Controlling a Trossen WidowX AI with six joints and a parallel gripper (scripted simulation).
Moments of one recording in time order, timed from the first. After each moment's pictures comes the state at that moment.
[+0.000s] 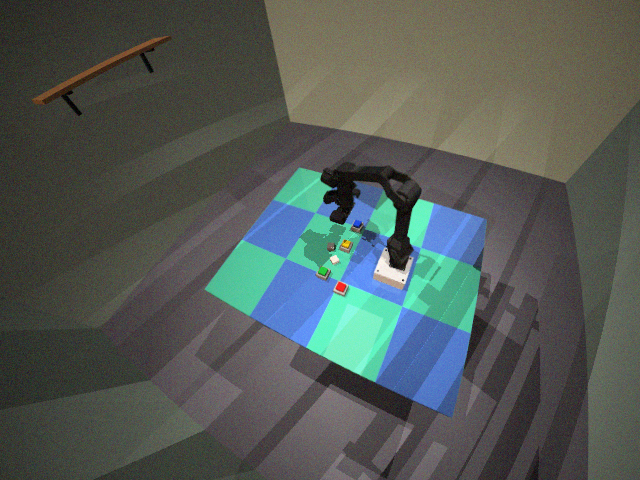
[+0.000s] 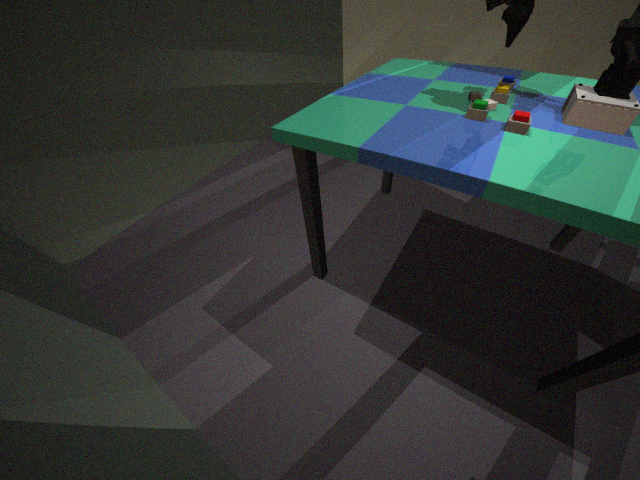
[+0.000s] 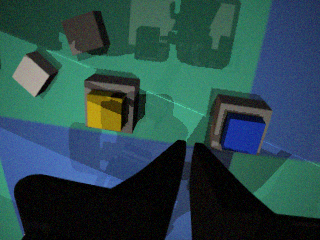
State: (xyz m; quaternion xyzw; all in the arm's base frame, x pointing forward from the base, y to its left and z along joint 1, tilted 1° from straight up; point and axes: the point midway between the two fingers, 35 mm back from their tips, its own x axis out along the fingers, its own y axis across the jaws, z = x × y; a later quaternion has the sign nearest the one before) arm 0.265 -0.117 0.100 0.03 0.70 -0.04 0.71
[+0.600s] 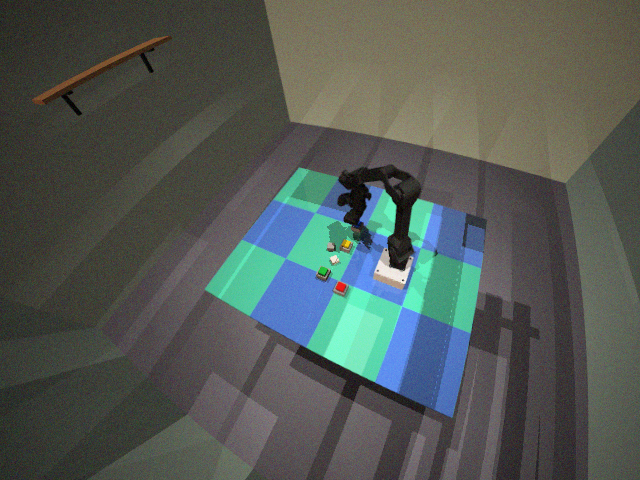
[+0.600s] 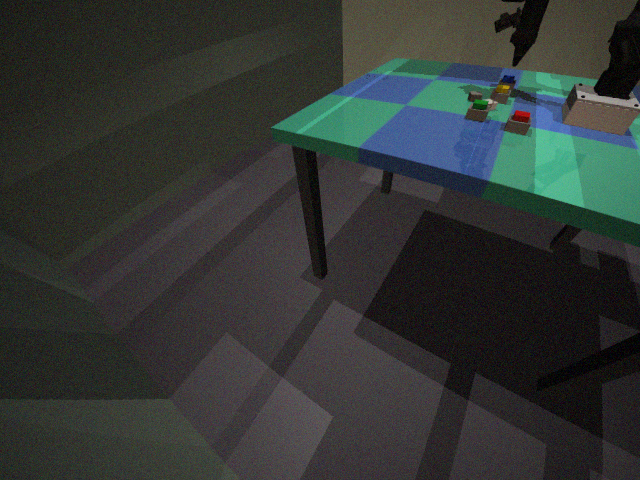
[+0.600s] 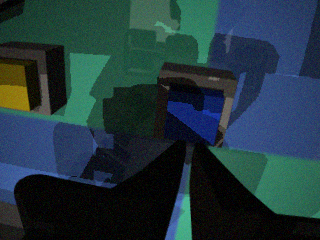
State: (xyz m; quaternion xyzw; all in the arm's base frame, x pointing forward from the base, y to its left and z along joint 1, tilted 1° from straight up) arm 0.226 -0.168 0.044 0.04 0.70 -0.03 0.71
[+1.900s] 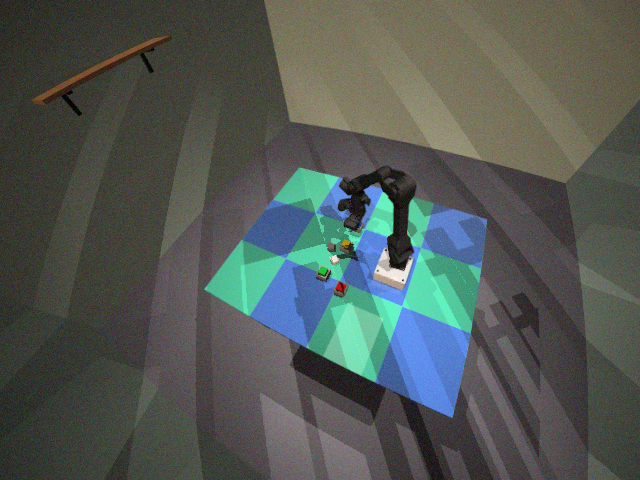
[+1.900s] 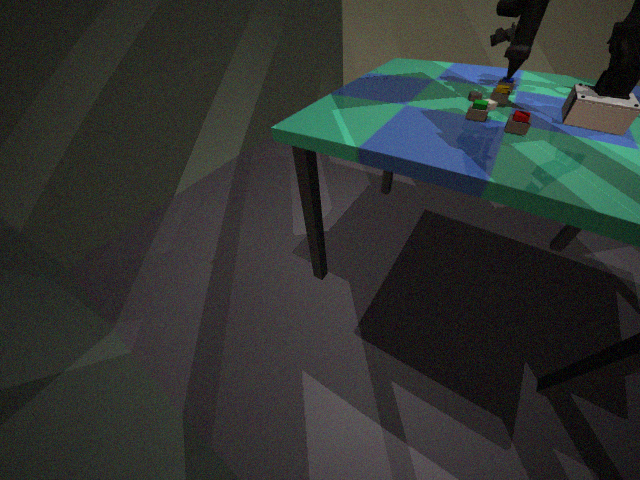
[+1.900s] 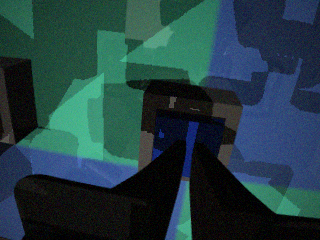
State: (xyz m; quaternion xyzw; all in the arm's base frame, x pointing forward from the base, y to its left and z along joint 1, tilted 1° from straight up) arm 0.228 -0.169 0.005 0.03 0.70 -0.04 0.71
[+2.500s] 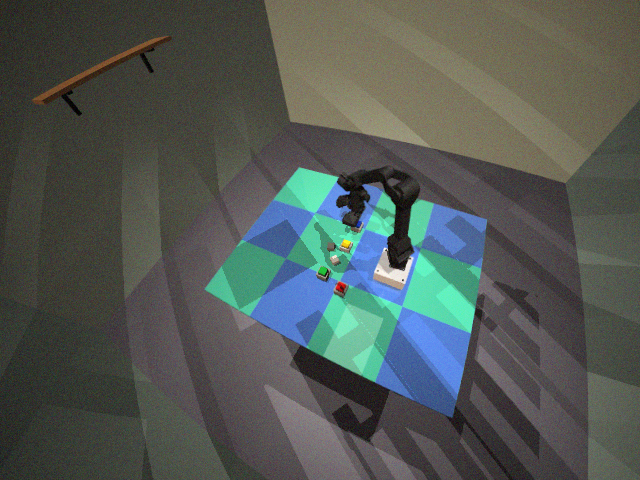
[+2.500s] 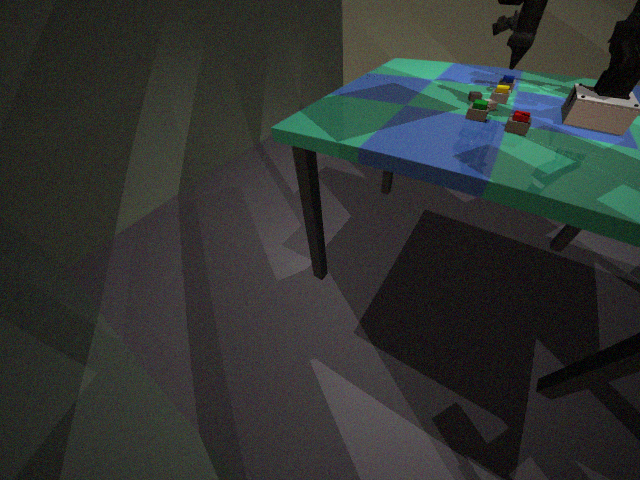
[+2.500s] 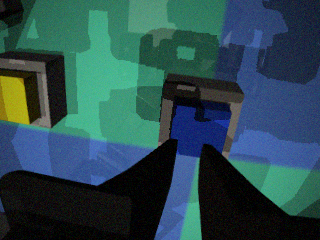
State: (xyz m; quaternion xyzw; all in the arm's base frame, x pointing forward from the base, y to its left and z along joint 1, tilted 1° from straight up) arm 0.231 -0.163 0.035 0.04 0.70 -0.04 0.71
